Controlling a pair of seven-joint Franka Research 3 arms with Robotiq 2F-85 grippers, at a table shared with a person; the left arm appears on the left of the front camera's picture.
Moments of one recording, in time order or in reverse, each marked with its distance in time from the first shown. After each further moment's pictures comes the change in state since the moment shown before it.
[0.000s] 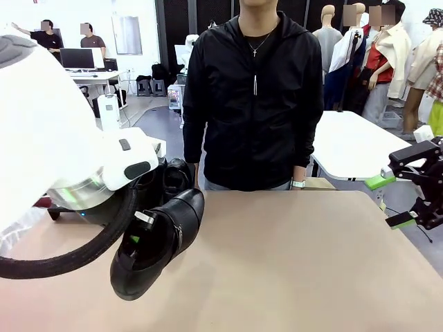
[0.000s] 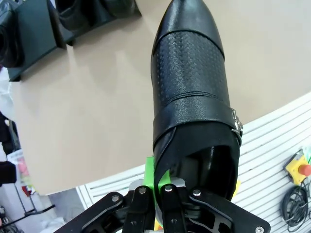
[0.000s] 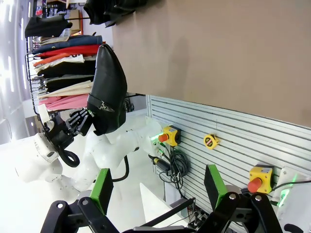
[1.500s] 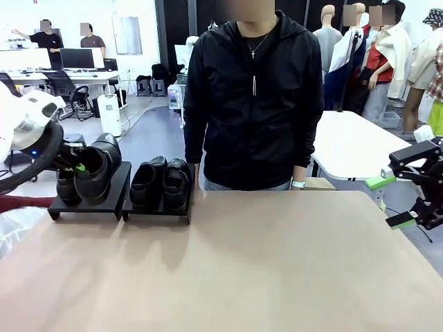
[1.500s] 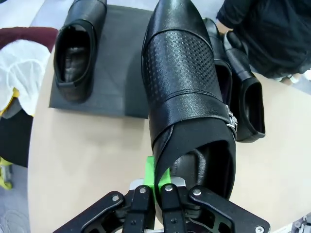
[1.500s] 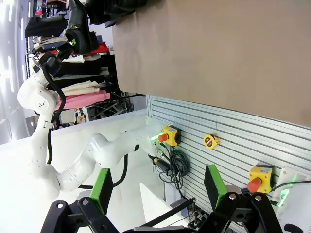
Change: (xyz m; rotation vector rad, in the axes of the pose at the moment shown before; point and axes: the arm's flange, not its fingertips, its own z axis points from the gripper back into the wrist) left arm 0.115 0.285 -0.100 -0.085 -0.184 0.536; right arm 0.000 0.000 0.000 0.000 0.000 0.000
